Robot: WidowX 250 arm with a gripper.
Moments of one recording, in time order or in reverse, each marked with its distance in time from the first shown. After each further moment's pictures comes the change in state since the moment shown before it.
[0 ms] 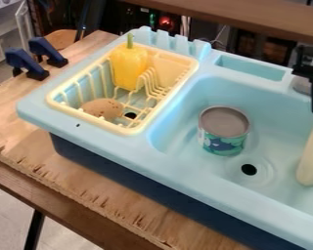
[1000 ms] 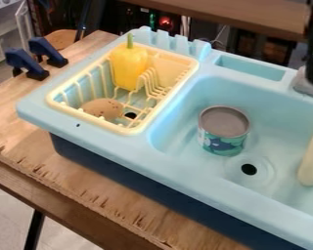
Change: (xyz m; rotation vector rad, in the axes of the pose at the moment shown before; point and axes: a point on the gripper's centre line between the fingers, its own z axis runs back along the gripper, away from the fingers) arm -0.020 -0.002 0.050 0.139 0.038 -0.040
